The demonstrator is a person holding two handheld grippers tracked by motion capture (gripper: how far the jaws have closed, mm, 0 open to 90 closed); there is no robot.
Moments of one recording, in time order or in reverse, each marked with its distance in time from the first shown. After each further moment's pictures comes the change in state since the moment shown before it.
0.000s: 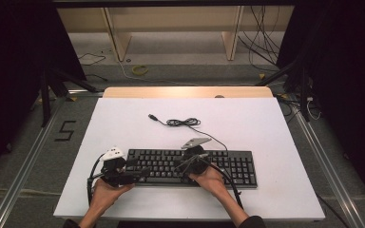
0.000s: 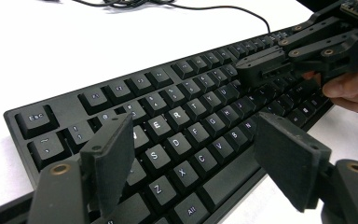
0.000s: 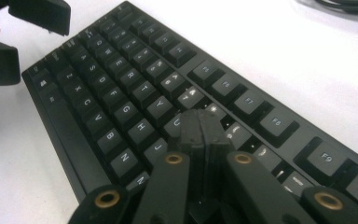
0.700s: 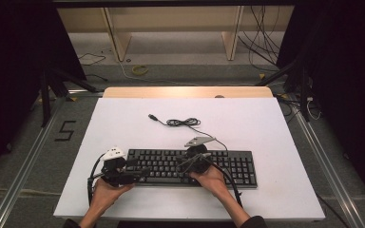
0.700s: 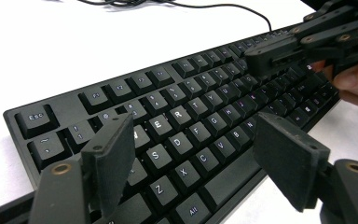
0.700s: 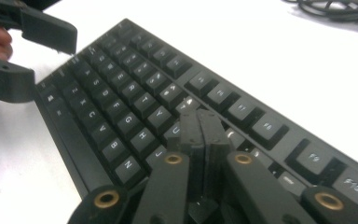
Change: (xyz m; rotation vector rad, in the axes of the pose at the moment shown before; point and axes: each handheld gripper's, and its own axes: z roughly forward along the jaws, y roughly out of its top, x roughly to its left) left arm 0.000 0.000 0.001 0.005 0.003 0.002; right arm -0.002 0.001 -0.010 -0.051 0.002 0.041
